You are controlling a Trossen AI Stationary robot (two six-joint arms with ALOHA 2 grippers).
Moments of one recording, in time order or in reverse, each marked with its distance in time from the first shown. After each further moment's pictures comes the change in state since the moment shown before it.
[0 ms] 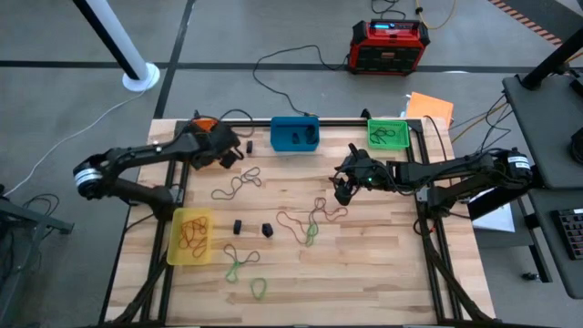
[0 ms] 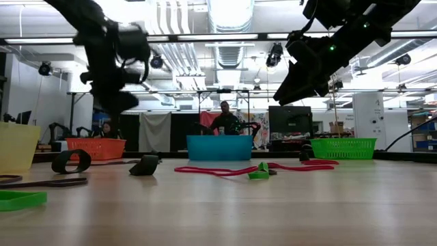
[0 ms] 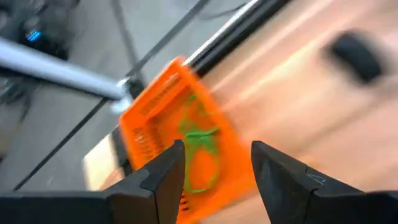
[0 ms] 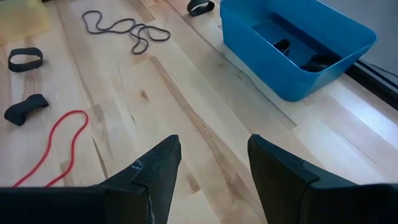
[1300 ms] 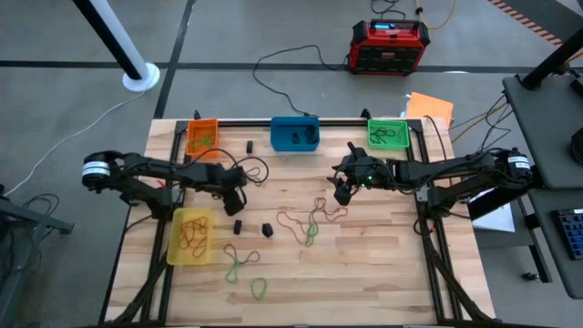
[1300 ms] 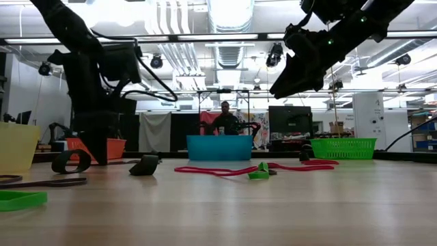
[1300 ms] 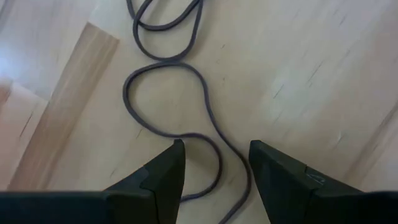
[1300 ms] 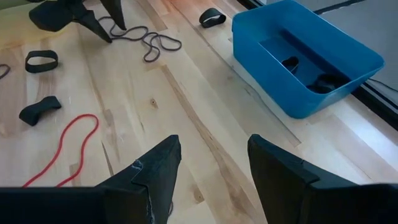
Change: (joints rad) left arm -0.289 0.125 -0.238 0.206 0.552 -0.051; right arm 0.000 0.000 0.036 -0.007 -0.025 -0.063
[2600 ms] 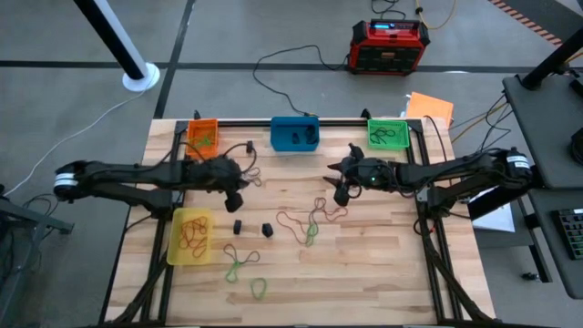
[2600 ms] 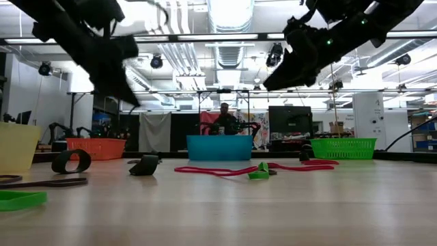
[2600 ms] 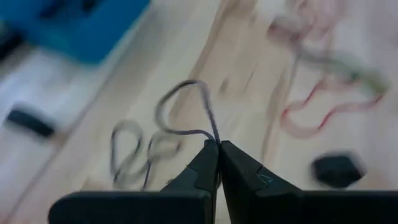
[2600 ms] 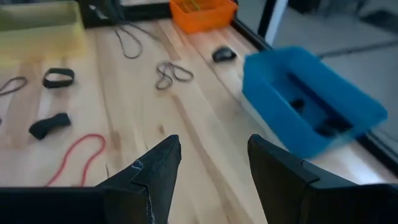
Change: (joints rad) left arm -0.070 -0.408 0.007 0.191 0.046 0.089; right arm 0.017 0.012 -0.051 0.203 0.000 -0.133
